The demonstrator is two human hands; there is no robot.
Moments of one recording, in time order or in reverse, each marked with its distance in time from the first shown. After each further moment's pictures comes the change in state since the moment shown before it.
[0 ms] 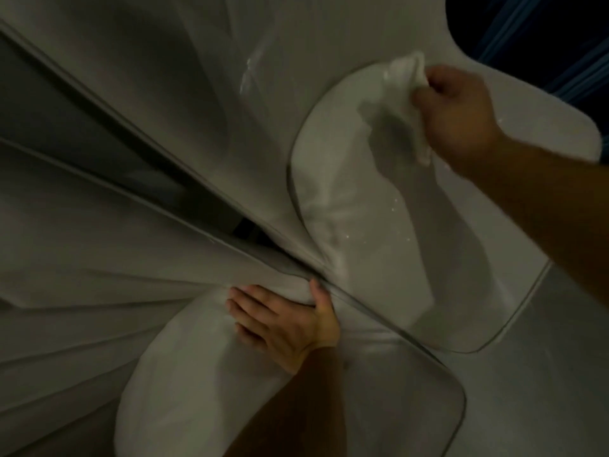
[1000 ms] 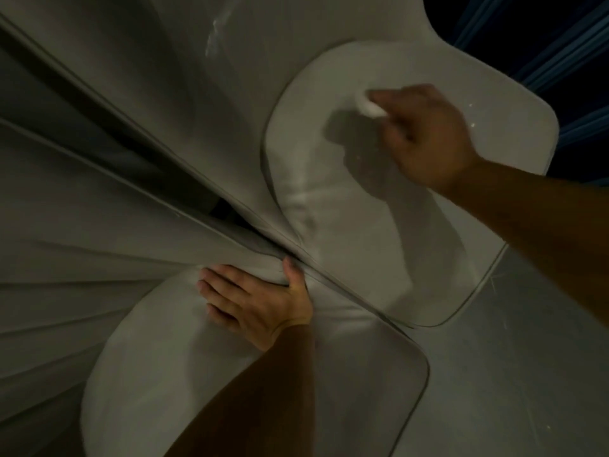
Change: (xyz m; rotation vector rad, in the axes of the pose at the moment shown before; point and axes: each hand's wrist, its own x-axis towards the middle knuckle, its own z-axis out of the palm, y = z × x) left_hand -0.002 -0.005 0.006 0.012 0.041 -0.025; right_hand -0.050 0.010 -0.018 -0.462 -0.181 -0.424
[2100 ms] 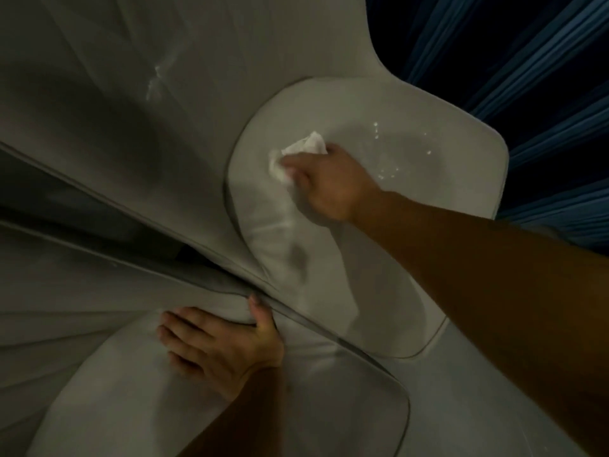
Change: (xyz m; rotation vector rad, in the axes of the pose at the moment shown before) left_hand -0.002 -0.007 0.016 -0.016 0.143 0.045; right_hand 0.025 -0.010 0.053 -0.096 -0.294 0.039
